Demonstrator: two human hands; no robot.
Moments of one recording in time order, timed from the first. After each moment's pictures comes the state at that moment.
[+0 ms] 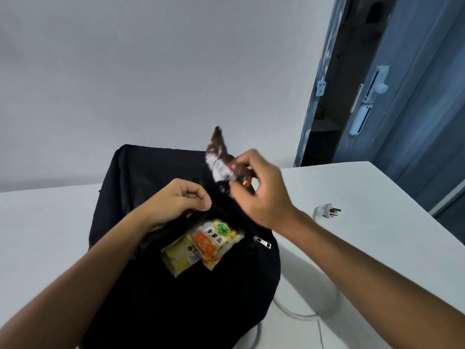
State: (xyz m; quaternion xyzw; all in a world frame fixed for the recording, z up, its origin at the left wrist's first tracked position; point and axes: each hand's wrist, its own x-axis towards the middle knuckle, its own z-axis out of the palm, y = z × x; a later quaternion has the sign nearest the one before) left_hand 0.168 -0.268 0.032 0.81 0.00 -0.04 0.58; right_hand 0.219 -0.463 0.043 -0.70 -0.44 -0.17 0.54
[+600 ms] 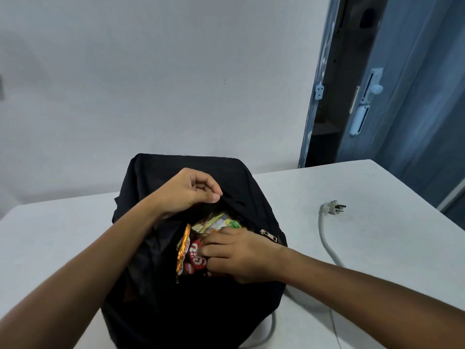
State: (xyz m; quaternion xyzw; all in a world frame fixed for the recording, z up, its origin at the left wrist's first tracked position) left_hand 0.161 -0.262 0.061 0.86 -0.06 -0.02 0.51; right_hand 0.177 -0.444 -0.031 -0.62 -0.75 -0.19 0.14
